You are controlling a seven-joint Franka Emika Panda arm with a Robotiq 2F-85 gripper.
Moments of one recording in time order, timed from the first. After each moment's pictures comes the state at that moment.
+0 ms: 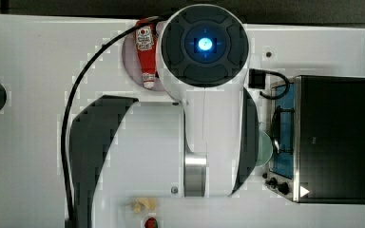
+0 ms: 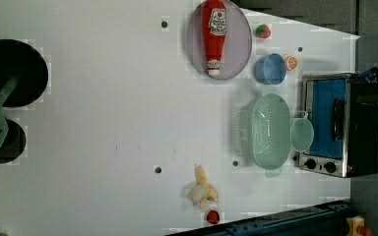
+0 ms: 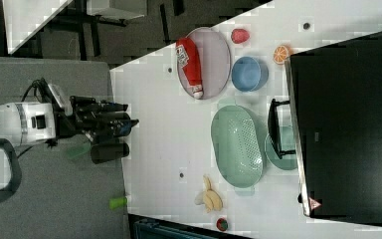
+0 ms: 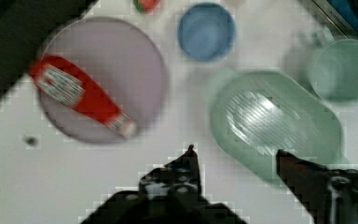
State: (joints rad) arm 0.01 -0.03 -0.01 -1.80 -0.01 0.19 0.06
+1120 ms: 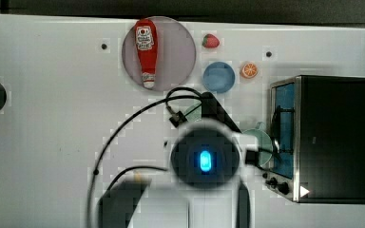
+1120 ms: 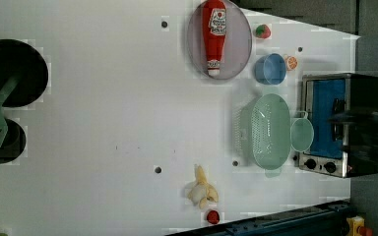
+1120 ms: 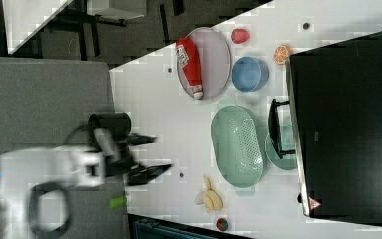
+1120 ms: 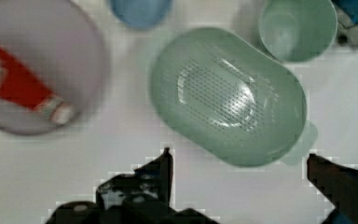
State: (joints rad) arm -0.01 -0.24 -0.01 -2.27 -0.04 0.41 0.14
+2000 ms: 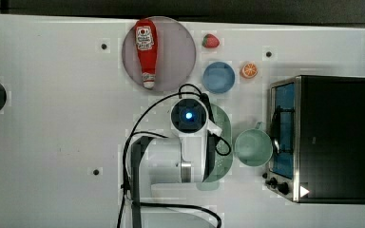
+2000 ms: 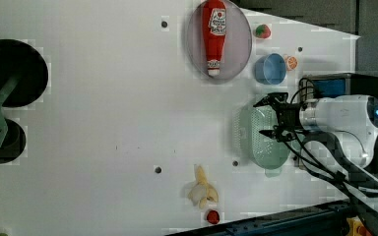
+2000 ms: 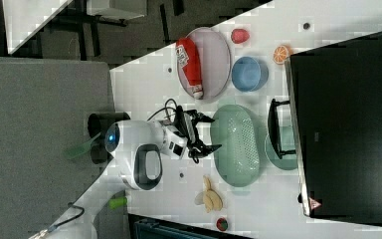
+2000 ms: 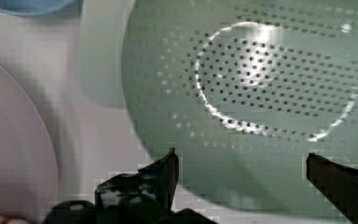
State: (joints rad) arm -0.02 0.24 0.02 -2.36 -0.03 0.98 0.59
